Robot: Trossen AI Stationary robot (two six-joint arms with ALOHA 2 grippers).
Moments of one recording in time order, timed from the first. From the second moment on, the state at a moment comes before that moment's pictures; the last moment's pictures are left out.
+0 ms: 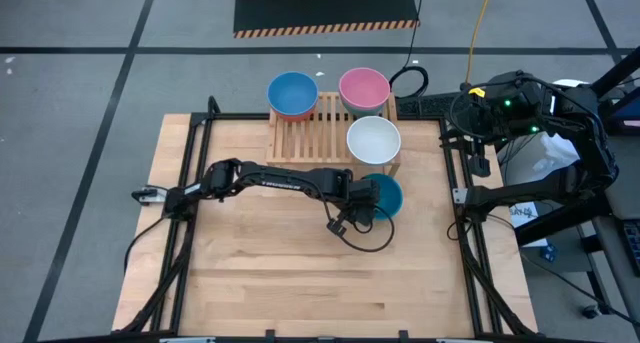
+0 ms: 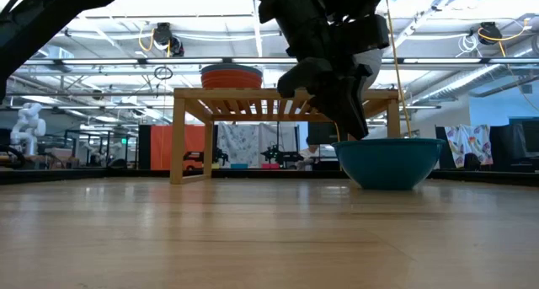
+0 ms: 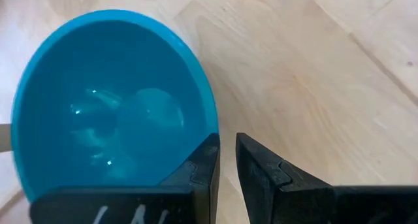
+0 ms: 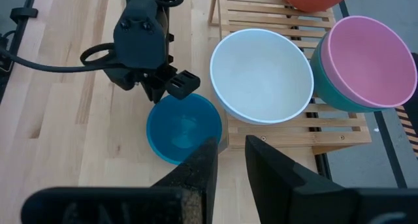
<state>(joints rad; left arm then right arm) -0.02 2.33 2.06 -0.80 0.05 0.70 -0.38 1.10 1.85 -1.59 -0.13 -0.33</state>
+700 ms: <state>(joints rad) 0.00 2.34 2.06 -0.78 0.04 0.71 -0.38 1.10 1.85 -1.59 -0.13 -0.33</state>
